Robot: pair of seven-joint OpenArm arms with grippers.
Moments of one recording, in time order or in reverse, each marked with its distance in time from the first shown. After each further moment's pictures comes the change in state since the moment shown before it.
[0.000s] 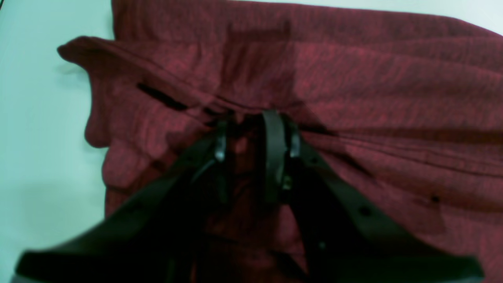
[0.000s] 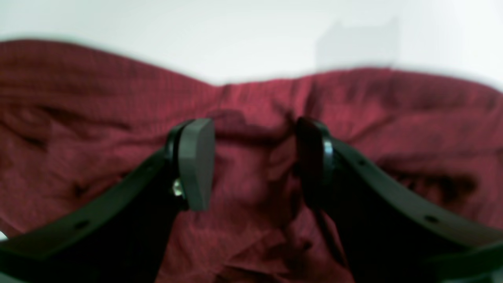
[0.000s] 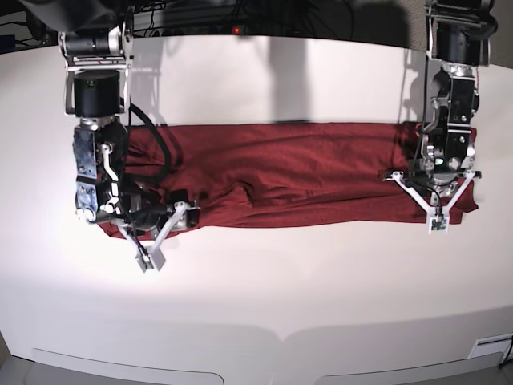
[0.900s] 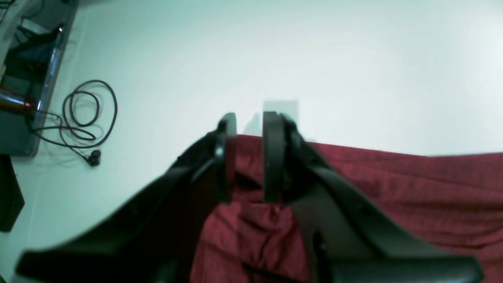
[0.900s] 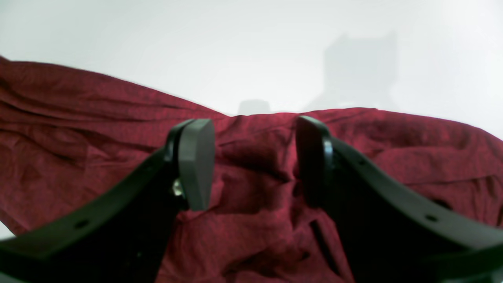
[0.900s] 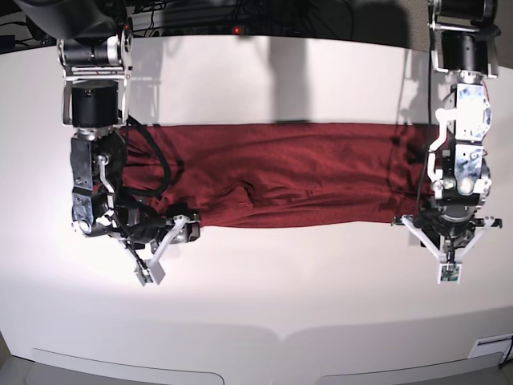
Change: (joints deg) left arm -2.6 -0.2 0.0 16.5 7.9 0.0 2.0; right arm 1.9 0.0 0.0 1.0 2.1 0.0 -2.2
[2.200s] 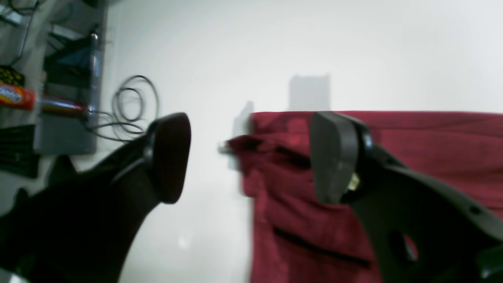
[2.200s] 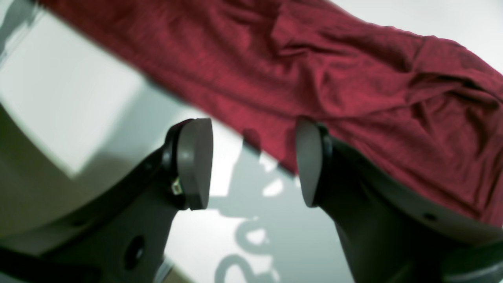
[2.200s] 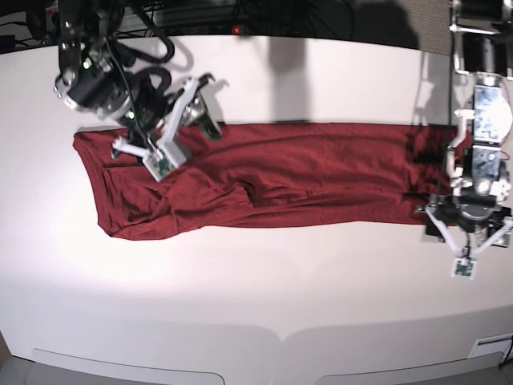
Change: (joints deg) left arm 0.0 -9.3 0.1 -1.0 -0.5 -4.5 4.4; right arm -41.2 2.2 0.0 55.6 0.6 7.5 -1.2
